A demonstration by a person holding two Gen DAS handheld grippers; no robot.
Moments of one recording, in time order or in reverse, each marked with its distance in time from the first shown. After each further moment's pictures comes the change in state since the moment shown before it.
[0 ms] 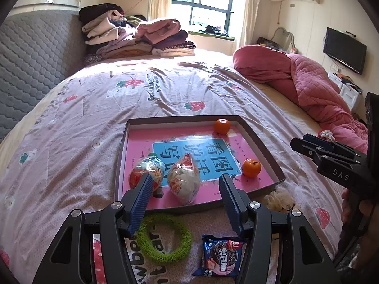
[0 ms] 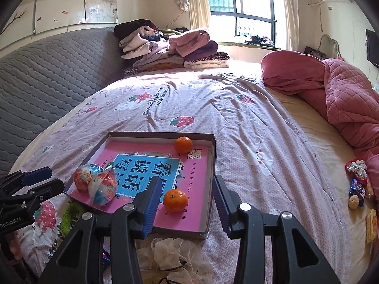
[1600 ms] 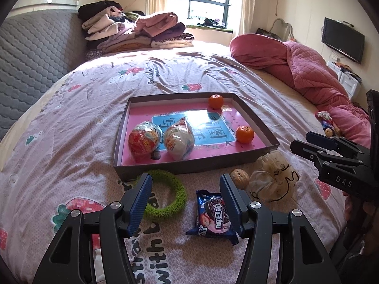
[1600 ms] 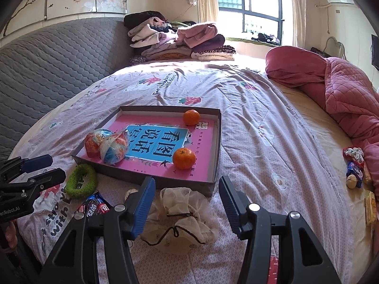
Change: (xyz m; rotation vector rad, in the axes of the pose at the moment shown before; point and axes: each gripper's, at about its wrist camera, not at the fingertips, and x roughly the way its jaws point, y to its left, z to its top) left arm -0.022 -0.015 -0.057 0.033 0.043 0.021; right arm -0.027 0.011 -0.057 -0.053 0.045 0.012
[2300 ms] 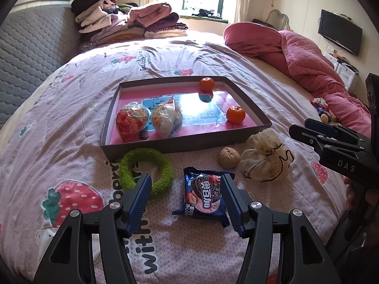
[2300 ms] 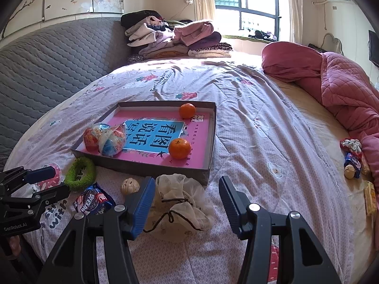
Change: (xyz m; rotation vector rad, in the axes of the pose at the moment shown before) left arm 0.004 -0.014 -0.020 0.015 0.060 -0.027; right arm -0.006 -0.007 -0.014 0.020 0.009 -0.008
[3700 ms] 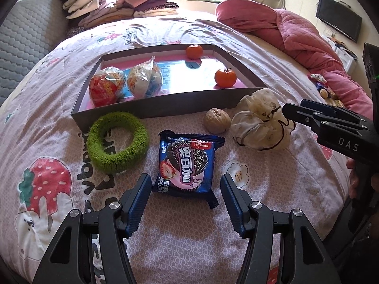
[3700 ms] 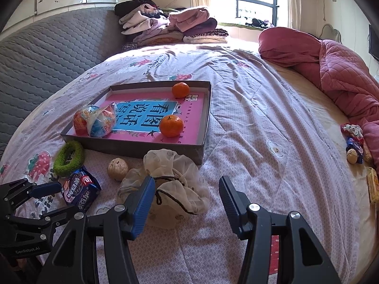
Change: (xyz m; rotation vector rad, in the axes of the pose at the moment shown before) left arm 0.039 -0.019 -0.028 0.029 0.122 -0.026; right arm 0.021 -0.006 -0.020 0.012 0.080 -0.019
